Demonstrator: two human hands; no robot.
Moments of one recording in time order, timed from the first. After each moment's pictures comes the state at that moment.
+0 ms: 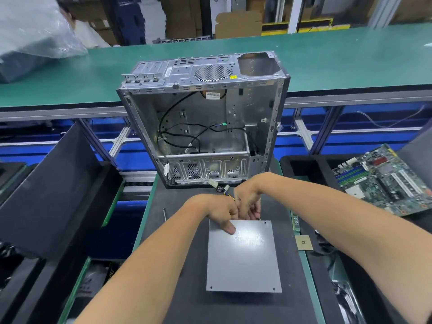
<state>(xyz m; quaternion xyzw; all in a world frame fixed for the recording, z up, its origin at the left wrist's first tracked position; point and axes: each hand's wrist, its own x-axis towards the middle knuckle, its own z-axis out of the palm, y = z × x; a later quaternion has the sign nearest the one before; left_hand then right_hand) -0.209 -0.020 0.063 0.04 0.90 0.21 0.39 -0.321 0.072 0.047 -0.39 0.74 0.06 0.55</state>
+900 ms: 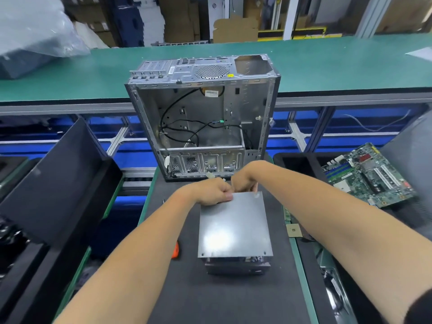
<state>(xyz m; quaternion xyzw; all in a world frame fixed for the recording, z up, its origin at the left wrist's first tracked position) -0.180 -0.019 0.092 0.03 0.94 0.28 0.20 -0.296 0.077 0.085 -0.37 0.80 0.09 0.47</state>
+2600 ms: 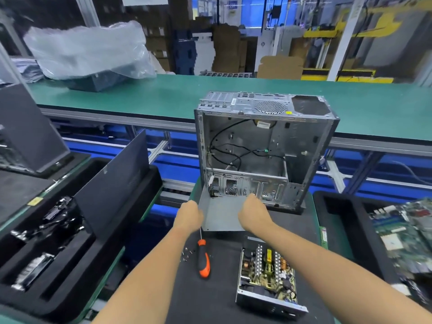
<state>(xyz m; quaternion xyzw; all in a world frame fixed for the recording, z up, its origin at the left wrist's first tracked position) -0.097 -0.124 0.039 -0.40 0.88 0.26 -0.03 -0.211 0.022 0.058 -0.26 0.93 -0.23 0.16</state>
